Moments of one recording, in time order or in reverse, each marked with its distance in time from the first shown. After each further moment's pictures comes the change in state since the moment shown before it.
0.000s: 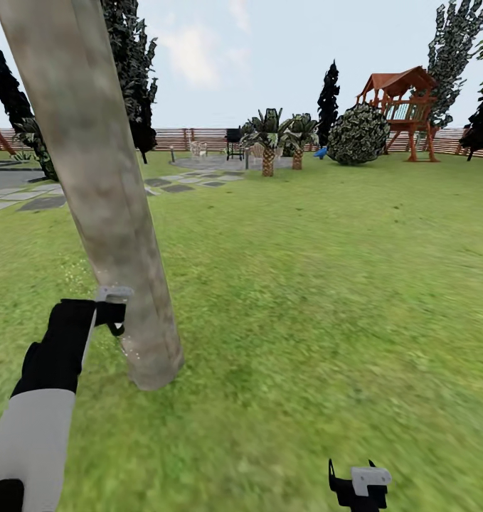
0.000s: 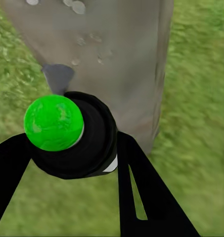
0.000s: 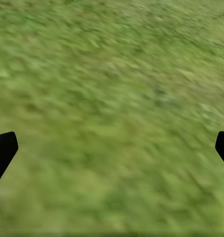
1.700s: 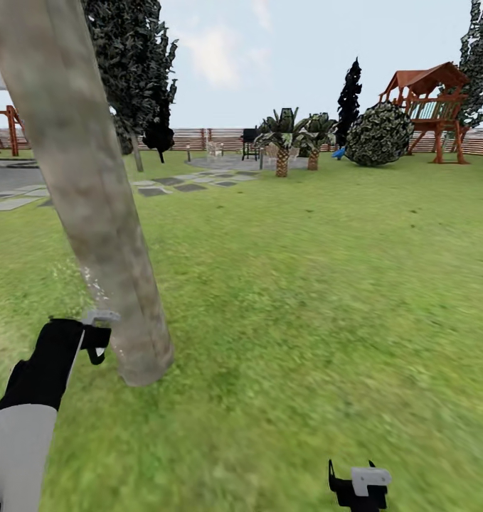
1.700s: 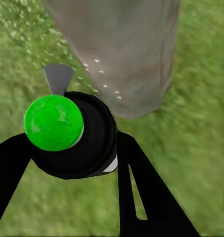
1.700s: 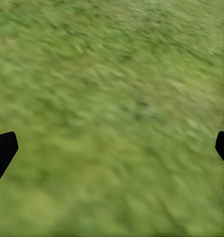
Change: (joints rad) left arm 0.062 0.076 0.009 0.104 -0.008 -0.008 0.012; right arm 0.000 0.000 0.001 0.001 0.000 0.000 0.000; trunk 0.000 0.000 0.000
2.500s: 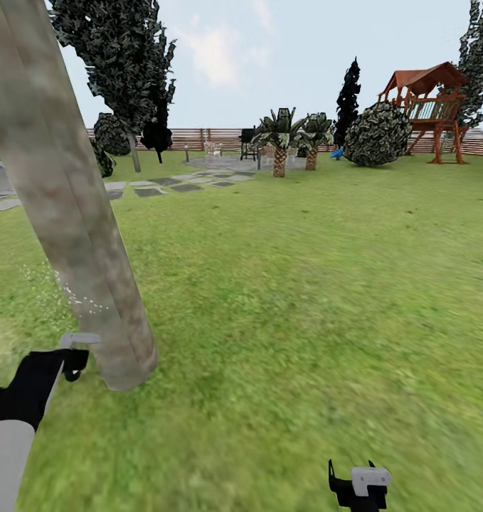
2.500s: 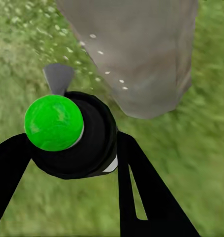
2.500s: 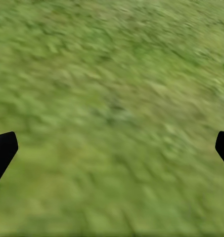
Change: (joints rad) left arm 0.038 0.079 0.097 0.257 0.007 -0.329 0.088; right arm 0.000 0.000 0.000 0.000 0.000 0.002 0.000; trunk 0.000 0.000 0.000
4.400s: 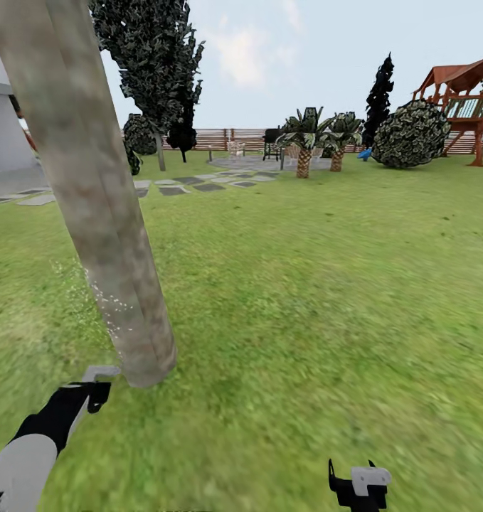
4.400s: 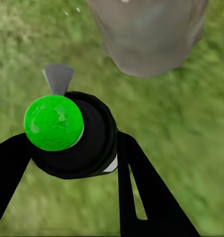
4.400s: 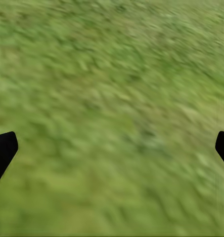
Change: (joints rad) left arm 0.005 -0.064 0.006 0.346 0.010 -0.257 0.109; right arm 0.000 0.000 0.000 -0.001 0.000 -0.001 0.000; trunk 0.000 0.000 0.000
